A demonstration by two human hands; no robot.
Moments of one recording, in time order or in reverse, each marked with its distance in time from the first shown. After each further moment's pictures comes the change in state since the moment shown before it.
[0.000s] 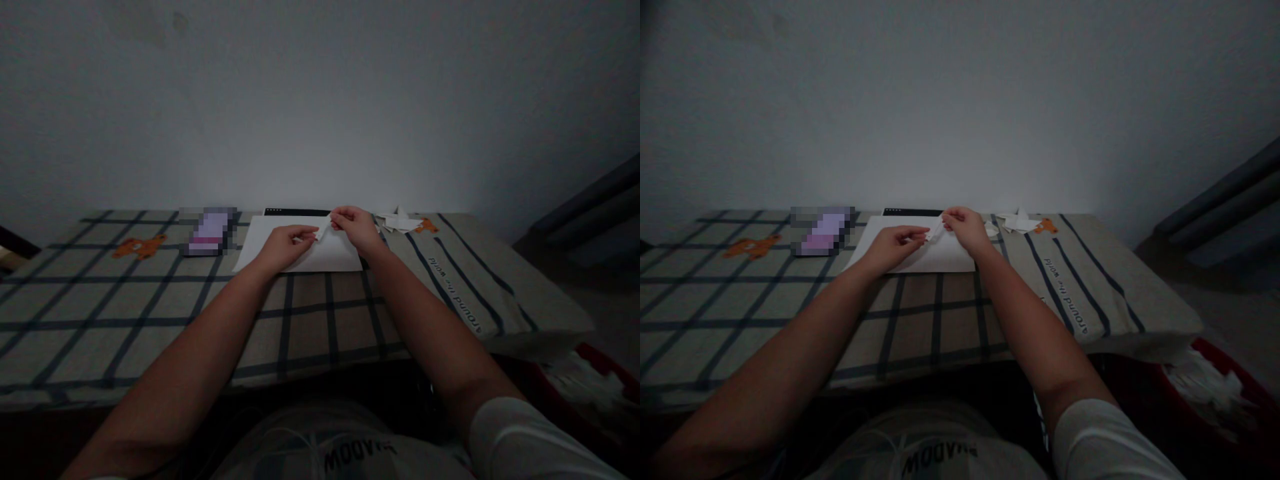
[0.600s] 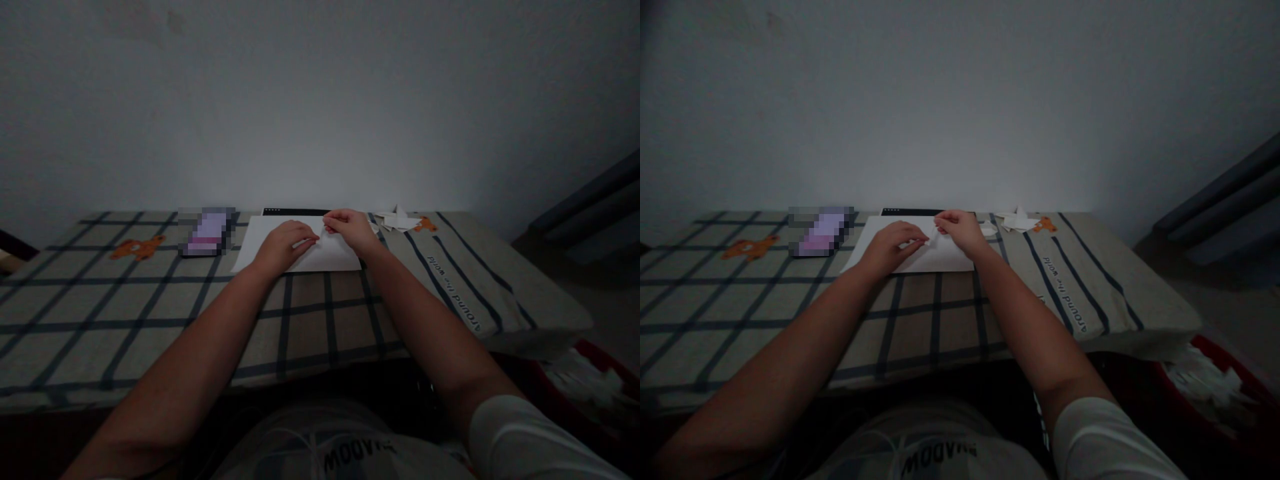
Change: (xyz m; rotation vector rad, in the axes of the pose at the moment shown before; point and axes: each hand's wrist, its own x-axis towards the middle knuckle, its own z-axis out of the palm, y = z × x) left_hand -0.002 -0.002 -0.006 0.370 0.011 0.503; right_hand -0.005 -0.001 0.002 -0.019 -0.101 -0.007
